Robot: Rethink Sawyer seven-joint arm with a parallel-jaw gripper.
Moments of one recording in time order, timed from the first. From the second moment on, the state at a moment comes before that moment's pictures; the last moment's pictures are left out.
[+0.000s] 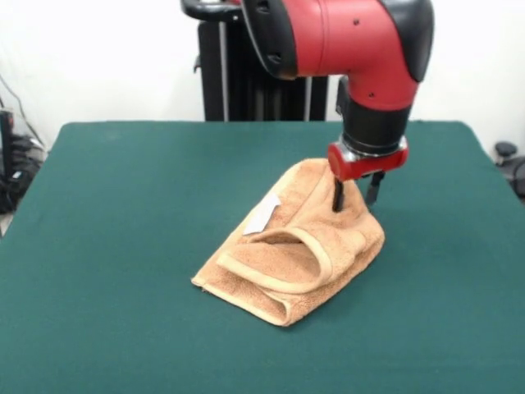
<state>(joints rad) -0.10 -0.45 0.10 1.68 -0.27 0.45 1.57</state>
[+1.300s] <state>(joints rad) -0.08 -0.69 0.12 1.91 -0.09 0.59 1.57</state>
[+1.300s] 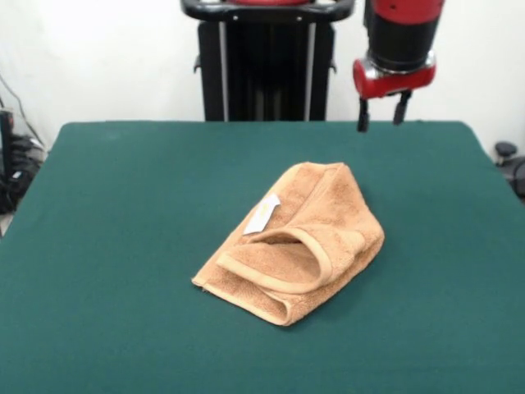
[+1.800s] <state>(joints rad) -0.12 -0.64 0.11 1.81 -0.23 0.53 1.57</state>
